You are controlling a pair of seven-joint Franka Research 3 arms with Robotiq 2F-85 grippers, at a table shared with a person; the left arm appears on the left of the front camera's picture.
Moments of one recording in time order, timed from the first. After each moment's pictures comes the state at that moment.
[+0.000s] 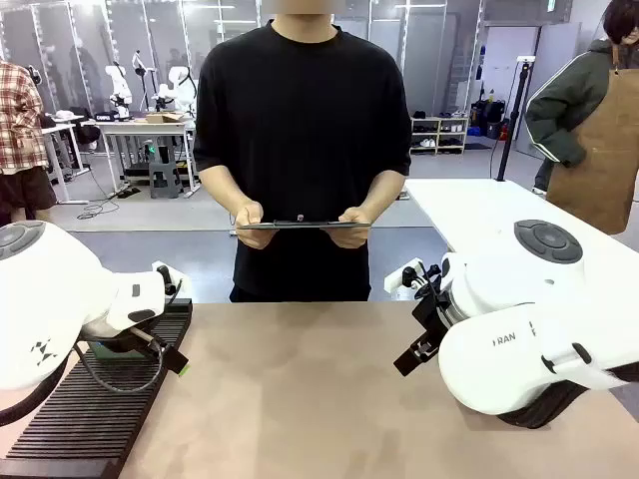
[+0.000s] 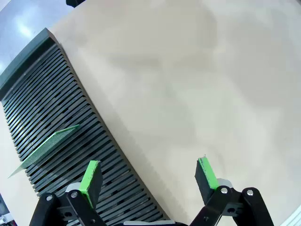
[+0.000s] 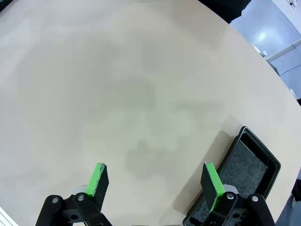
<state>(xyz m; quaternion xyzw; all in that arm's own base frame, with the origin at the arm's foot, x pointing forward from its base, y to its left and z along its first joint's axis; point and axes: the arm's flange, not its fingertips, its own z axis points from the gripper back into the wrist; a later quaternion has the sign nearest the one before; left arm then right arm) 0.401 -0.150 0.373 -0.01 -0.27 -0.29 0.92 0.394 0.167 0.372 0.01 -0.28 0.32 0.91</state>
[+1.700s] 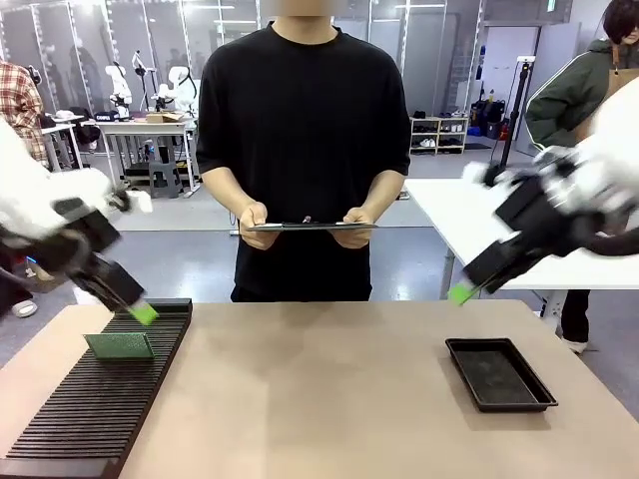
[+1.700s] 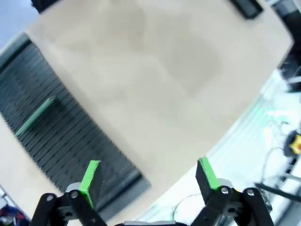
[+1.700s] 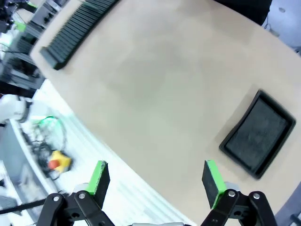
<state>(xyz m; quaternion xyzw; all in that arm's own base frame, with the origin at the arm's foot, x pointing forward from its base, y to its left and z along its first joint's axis) 0.360 -0.097 0.543 -0.16 -0.16 -0.31 0.92 0.336 0.058 0.564 0.23 -0.19 0.29 0.91</state>
